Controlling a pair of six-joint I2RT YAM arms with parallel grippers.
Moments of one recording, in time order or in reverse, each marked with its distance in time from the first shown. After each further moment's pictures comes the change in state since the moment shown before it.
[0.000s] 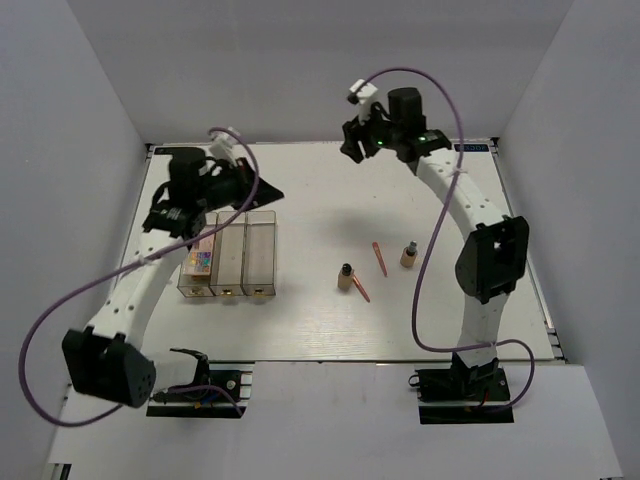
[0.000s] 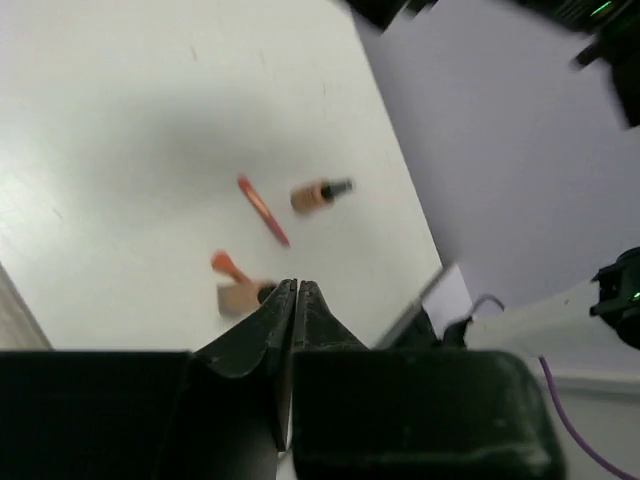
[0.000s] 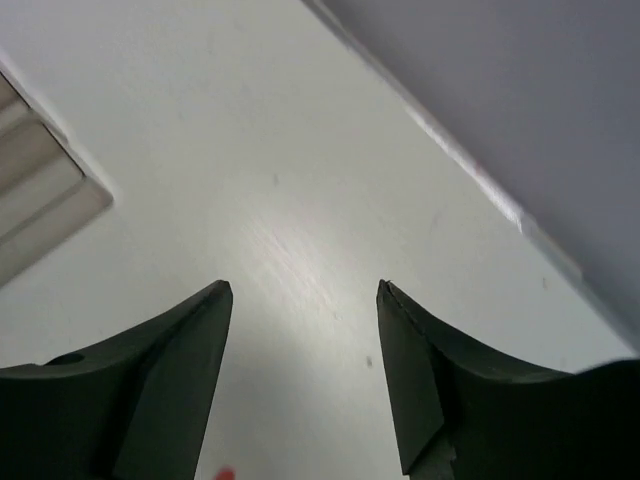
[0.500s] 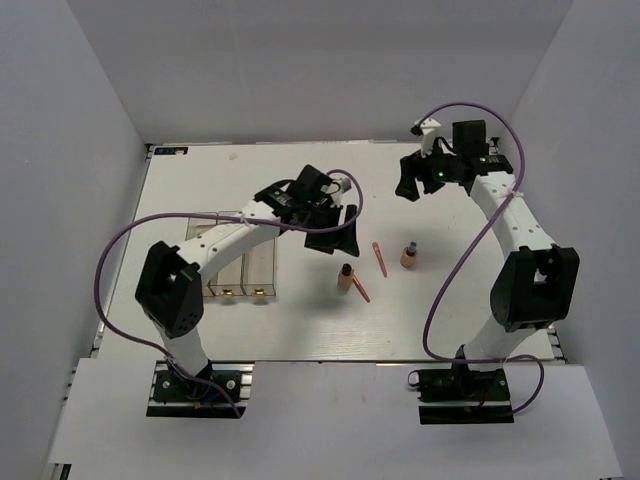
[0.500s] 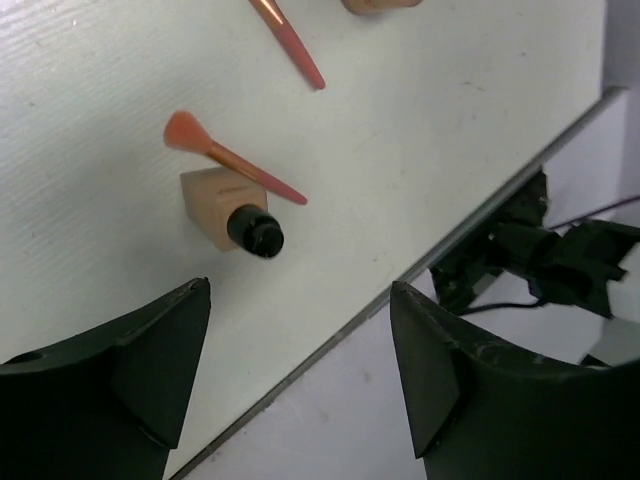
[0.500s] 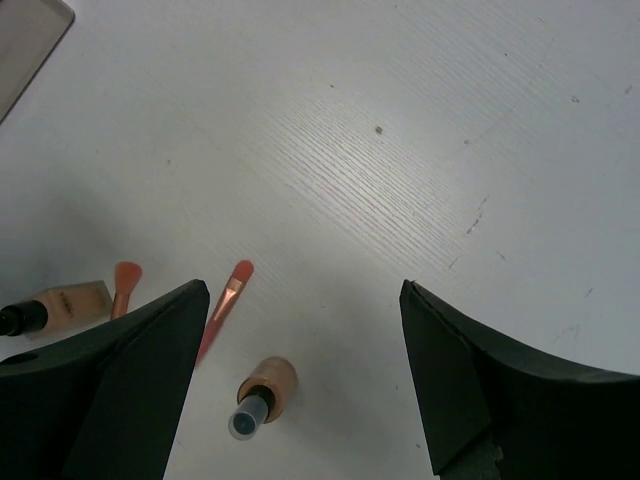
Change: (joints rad) left arm -0.480 0.503 0.279 -0.383 -0.240 0.100; right arm -0.278 -0.287 -0.401 -0.244 -0.103 -0.051
